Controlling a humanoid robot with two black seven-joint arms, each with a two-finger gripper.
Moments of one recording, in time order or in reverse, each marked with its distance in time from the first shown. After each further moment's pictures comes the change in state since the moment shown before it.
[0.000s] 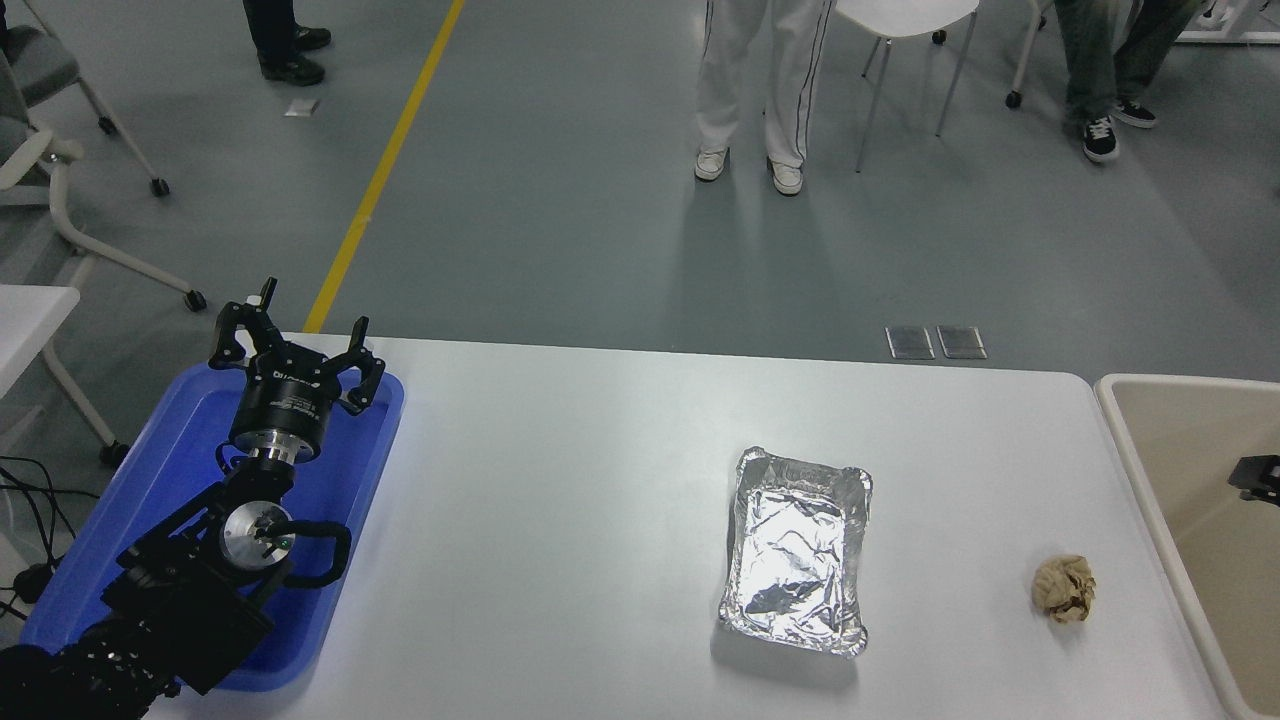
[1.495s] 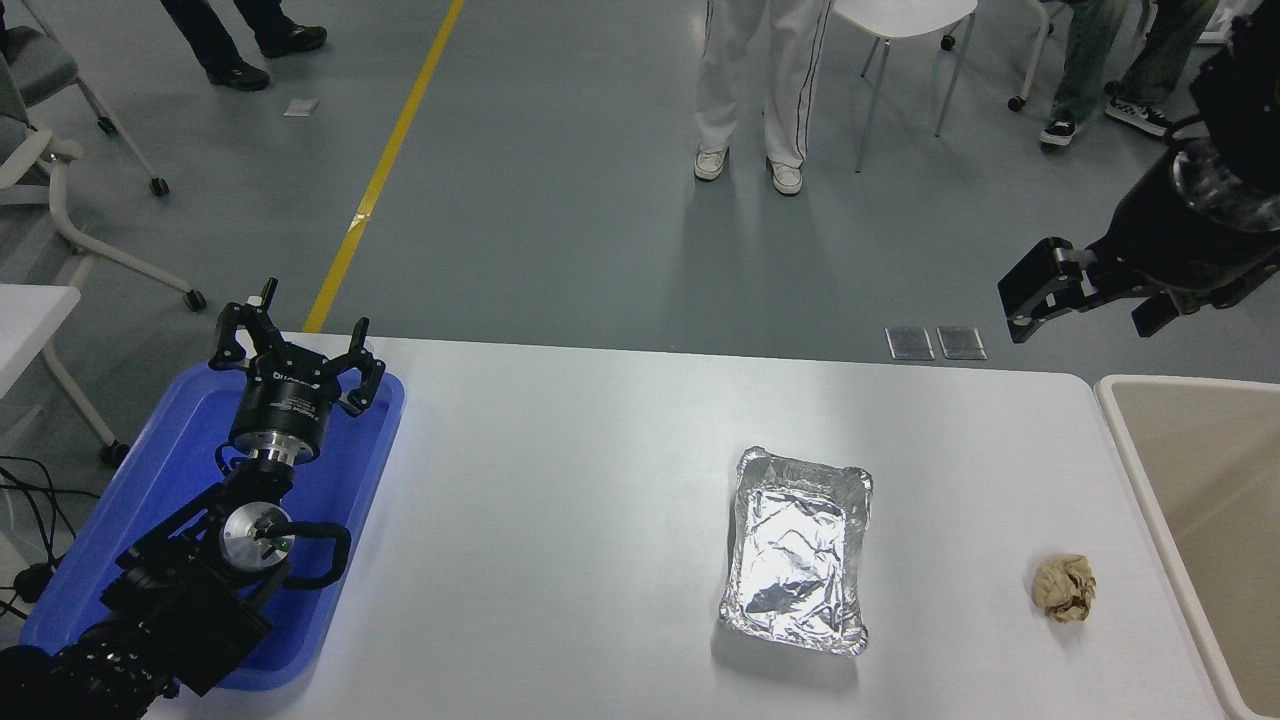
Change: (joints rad) left arm 0.002 0.001 0.001 0.002 0.000 0.002 0.000; right arm 0.915 0.430 -0.194 0.375 -0.005 0.596 0.000
